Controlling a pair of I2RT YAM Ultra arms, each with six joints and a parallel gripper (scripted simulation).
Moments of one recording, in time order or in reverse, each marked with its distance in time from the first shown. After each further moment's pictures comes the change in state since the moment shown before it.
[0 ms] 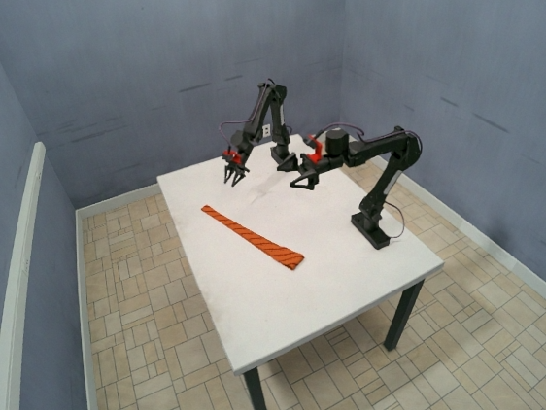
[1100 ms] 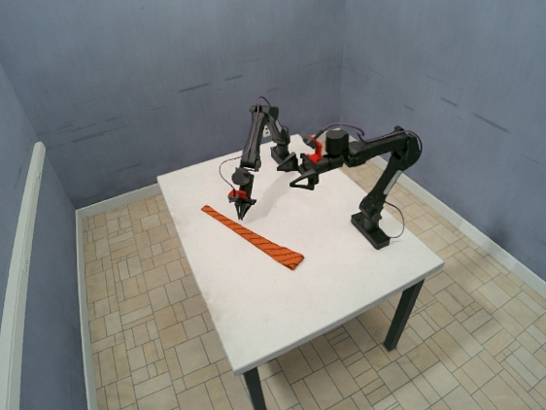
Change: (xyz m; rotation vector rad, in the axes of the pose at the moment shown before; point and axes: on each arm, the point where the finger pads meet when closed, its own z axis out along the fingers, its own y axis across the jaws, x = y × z) left arm 0.000 0.000 0.000 0.000 0.000 0.000; right arm 0.053 0.099 0.118 -0.187 0.254 -0.107
